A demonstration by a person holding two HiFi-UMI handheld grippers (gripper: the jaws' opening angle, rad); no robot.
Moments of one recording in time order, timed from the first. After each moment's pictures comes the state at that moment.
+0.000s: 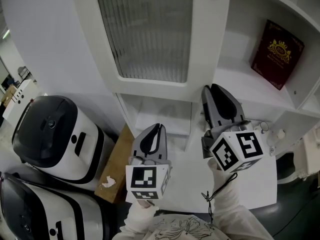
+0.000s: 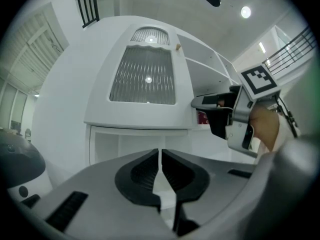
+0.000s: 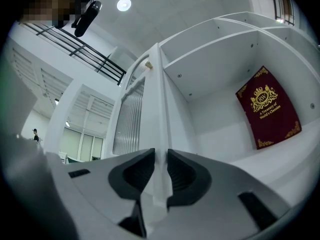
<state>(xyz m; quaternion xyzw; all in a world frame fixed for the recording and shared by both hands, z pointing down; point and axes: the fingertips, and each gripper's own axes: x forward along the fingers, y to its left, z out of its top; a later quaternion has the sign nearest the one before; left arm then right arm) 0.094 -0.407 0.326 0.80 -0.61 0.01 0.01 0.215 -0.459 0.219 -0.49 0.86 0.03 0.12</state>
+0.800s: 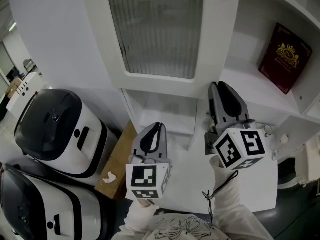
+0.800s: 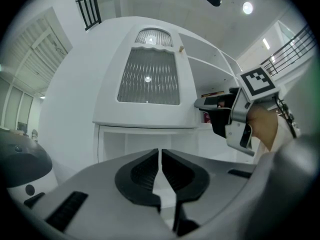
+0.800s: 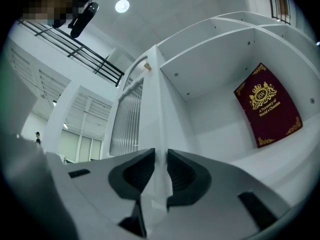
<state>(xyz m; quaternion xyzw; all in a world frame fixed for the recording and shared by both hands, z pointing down) 0.080 -0.406 0.329 0.78 -0.63 0.01 0.01 0.216 -0.471 0.220 -0.50 0.86 0.02 0.13</state>
